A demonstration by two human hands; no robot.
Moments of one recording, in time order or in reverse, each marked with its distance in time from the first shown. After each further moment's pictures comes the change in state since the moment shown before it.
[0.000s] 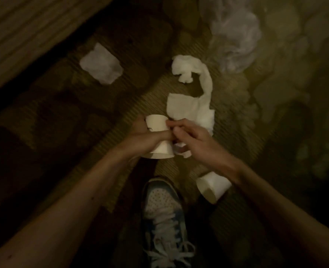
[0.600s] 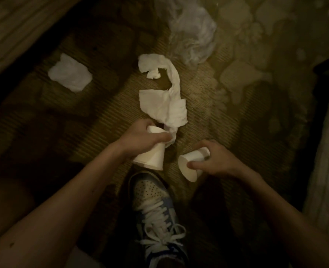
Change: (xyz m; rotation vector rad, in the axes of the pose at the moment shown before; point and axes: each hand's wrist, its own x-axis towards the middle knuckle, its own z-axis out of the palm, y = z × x) left_hand -0.022 0.005 0.054 0.333 -0.318 0.128; right_hand -0.097 0.094 -0.055 -0.507 0.271 0.367
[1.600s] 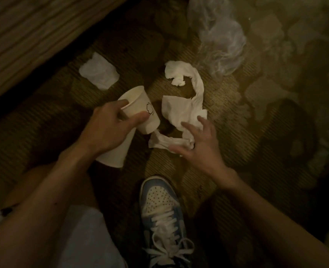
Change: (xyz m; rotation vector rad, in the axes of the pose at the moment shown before) left_hand -0.039 -0.017 -0.087 0.200 0.399 0.271; right_hand 0.042 -0.063 0.036 -0.110 0.313 -0.340
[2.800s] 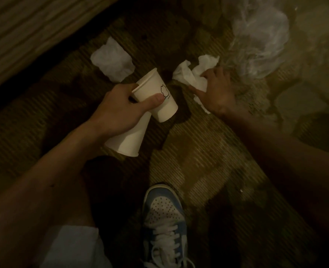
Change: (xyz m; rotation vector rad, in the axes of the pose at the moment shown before) left_hand 0.045 0.000 -0.008 -0.258 -0.039 -0.104; right_hand 0.183 -0.007 -0.015 -0.275 0.082 -0.150
